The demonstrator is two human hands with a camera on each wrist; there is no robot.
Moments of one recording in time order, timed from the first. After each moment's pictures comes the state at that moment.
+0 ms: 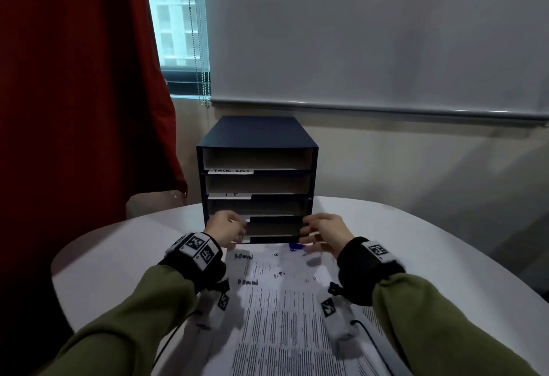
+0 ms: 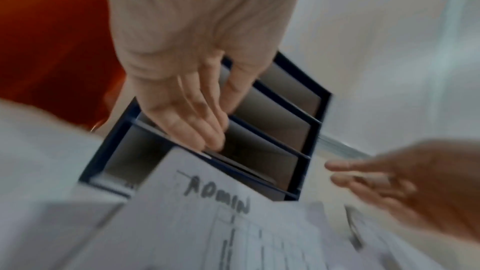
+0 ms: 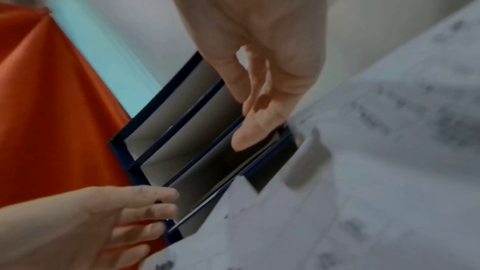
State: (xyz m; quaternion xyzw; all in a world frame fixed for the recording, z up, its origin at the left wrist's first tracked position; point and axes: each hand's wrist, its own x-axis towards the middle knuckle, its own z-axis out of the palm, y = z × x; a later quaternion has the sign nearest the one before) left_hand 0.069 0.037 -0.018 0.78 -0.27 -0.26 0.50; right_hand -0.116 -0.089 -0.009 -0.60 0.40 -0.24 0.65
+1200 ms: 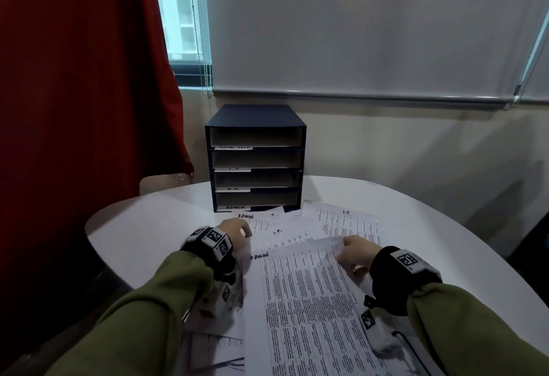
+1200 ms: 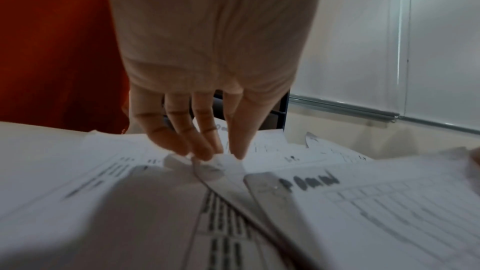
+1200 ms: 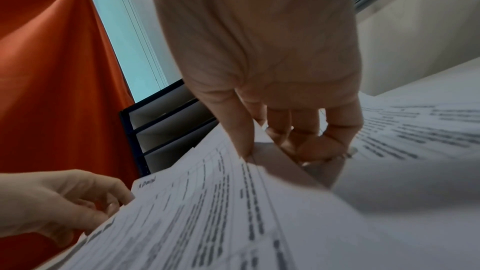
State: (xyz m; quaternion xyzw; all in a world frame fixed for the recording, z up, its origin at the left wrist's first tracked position) left_hand 0.003 0.104 -0.046 0.86 -0.46 -0.16 0.11; right_hand -0.242 -0.033 -0.048 -0.77 0.48 0.01 0.43
